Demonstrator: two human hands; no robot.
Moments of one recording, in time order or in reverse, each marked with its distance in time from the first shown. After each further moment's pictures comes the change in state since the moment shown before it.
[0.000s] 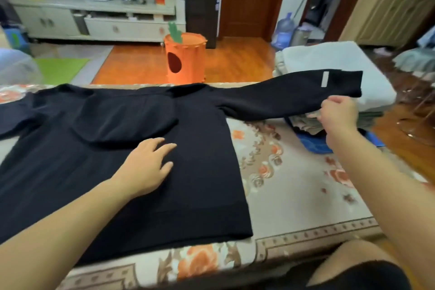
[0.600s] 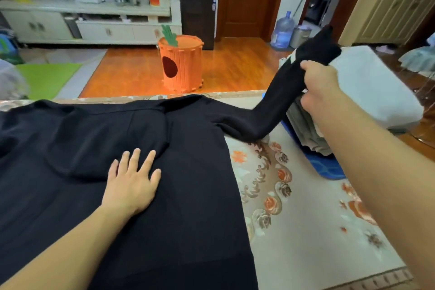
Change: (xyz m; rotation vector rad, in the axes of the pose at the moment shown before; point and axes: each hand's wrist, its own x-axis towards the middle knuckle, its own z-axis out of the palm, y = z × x) left_hand 0.061 -0.030 0.045 0.195 -0.053 -0.349; right_hand 0.084 -0.073 0.106 0.492 -0.123 0.177
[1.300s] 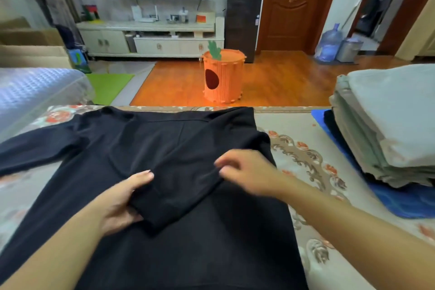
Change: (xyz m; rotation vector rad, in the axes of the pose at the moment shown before) left_hand -0.042 -0.094 -0.066 -1.858 -0.455 -0.584; right_hand -0.168 0.141 0.077 -0.898 -1.156 -0.467
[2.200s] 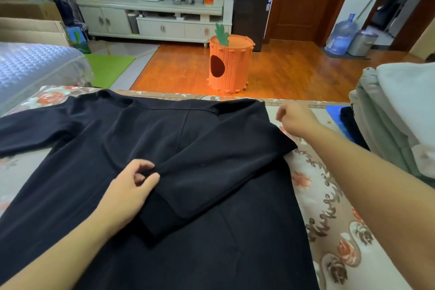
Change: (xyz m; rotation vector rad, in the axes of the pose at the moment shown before) left_hand 0.029 -0.013 -0.005 0.834 0.423 0.549; right_hand 0.112 0.111 -0.093 -0.481 0.289 0.402
